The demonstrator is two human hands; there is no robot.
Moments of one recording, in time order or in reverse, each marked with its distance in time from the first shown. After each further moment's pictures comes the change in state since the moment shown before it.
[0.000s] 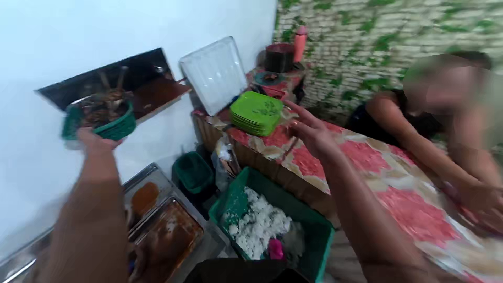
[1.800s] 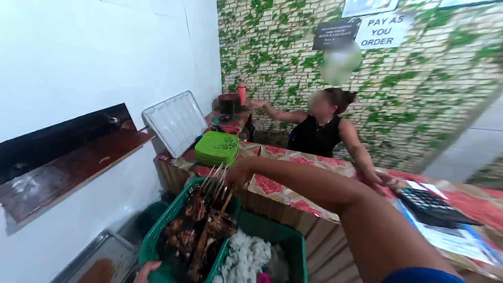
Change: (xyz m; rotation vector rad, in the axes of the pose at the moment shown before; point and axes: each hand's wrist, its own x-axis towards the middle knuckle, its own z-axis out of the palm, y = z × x) left_hand -0.239 -0.140 -0.104 0.324 -0.502 -0.509; right_hand 0.028 -0.071 0.059 -1.264 -1.200 0.127
